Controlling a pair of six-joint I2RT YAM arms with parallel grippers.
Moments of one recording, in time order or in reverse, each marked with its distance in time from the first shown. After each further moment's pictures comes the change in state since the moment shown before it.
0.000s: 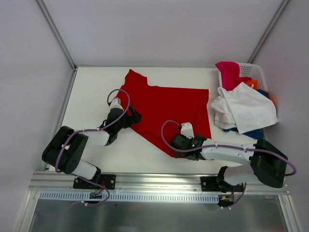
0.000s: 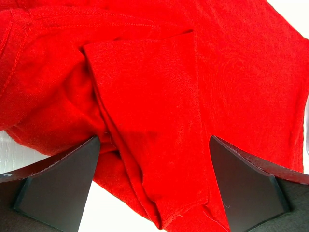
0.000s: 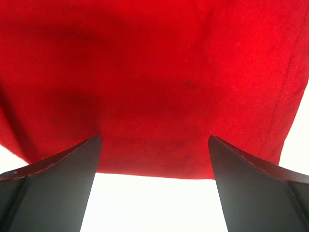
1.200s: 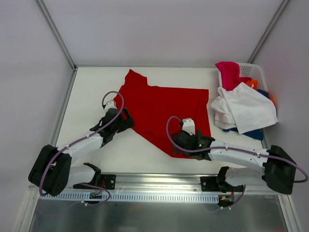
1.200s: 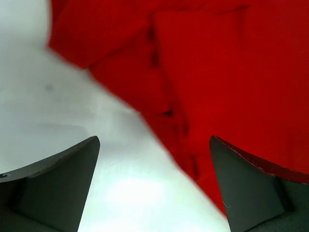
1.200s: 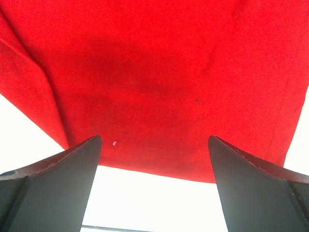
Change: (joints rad) left arm -0.021 -0.267 0.054 -0.561 -0.156 0.038; right arm -0.008 -0.098 0.032 0.031 -0.004 -0.045
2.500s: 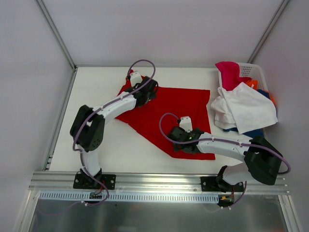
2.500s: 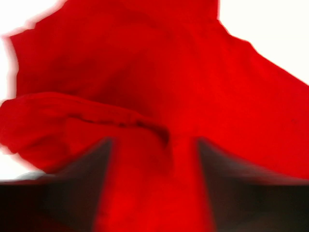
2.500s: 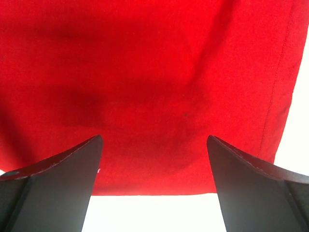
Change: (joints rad) left arm -0.178 0.555 0.857 -0.460 -0.389 -0.174; right arm -0.073 0.172 0.067 -0.043 0.016 0.008
